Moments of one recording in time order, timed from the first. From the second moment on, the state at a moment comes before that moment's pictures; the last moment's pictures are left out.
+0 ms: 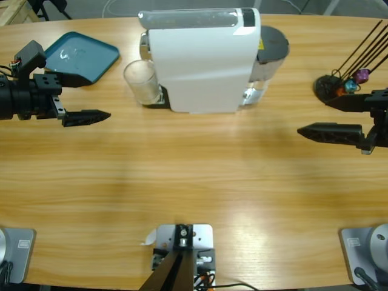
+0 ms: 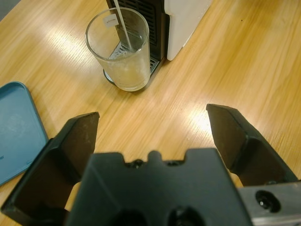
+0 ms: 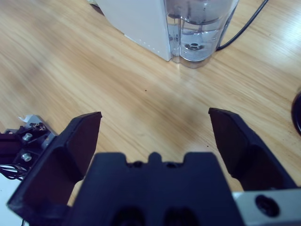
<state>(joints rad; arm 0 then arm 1) -0.52 1.41 -0.59 -0.09 -0.40 0.41 0.44 1.10 -0.65 0.31 0.29 -0.03</state>
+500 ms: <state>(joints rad) -0.52 1.41 -0.59 -0.09 -0.40 0.41 0.44 1.10 -0.65 0.31 0.28 -0.03</state>
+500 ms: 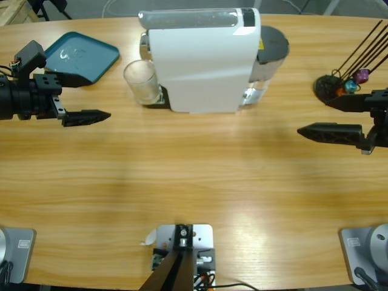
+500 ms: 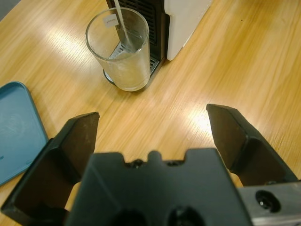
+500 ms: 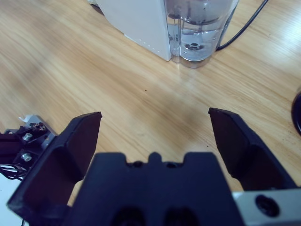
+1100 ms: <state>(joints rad) -0.52 1.41 -0.59 -0.09 -0.40 0.41 0.44 1.10 -0.65 0.31 0.28 -0.03</state>
